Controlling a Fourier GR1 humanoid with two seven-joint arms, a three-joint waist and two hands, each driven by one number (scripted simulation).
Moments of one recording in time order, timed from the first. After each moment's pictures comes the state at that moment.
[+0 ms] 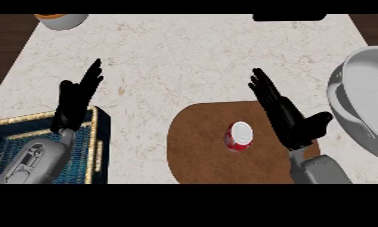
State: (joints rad) left arm -0.27 0.46 -0.31 -1.29 0.25 0.27 0.11; right arm -0.16 -0.26 0.32 -1.46 -0.35 -0.06 -0.06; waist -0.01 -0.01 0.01
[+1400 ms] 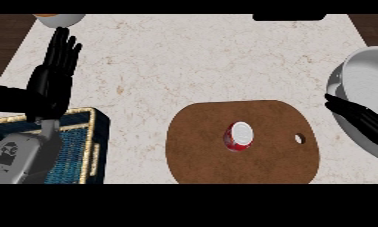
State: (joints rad) left arm -0.28 0.38 -0.10 -1.51 0.34 0.30 -0.03; right arm 0.19 -0.86 0.11 -2.08 0.16 0.05 -0.01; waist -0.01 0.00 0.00
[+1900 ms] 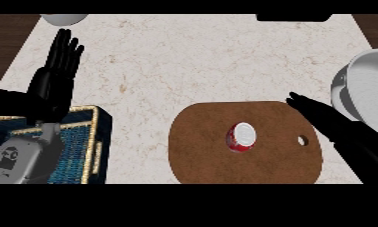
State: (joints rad) left arm -0.26 0.36 -0.09 -1.55 0.31 0.28 0.00; right arm -0.01 -0.76 0.31 -2.15 0.27 0.20 0.43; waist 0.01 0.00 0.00
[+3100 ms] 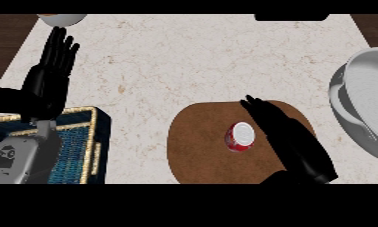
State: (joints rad) left arm -0.26 0.29 0.02 -1.54 0.23 0.18 0.03; right arm -0.08 -0.38 0.46 -1.94 0.65 0.30 0.48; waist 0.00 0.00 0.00
